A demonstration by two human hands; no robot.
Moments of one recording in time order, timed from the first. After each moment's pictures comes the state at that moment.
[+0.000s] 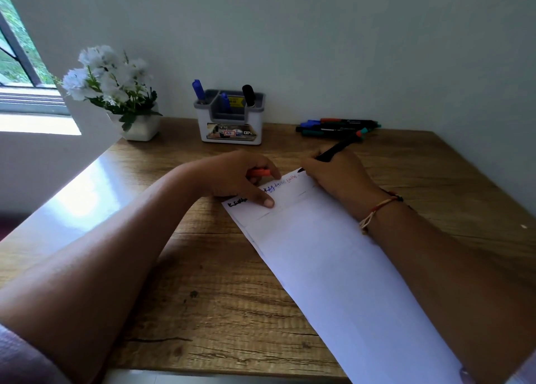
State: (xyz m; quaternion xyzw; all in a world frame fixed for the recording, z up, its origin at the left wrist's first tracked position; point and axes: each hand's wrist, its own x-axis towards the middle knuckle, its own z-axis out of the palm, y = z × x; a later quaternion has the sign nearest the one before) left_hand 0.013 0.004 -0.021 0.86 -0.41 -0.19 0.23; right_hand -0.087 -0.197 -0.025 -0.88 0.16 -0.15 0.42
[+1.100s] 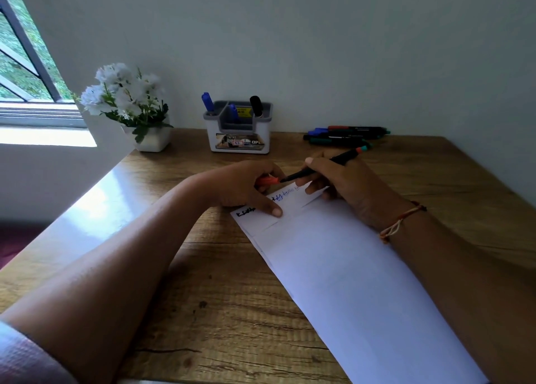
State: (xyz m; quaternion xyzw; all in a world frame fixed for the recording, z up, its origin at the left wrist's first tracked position) left_hand 0.013 0.004 -0.020 0.87 -0.39 -0.19 0.24; right_hand -0.095 -0.202 -0.022 -0.80 0.02 -0.09 0.59
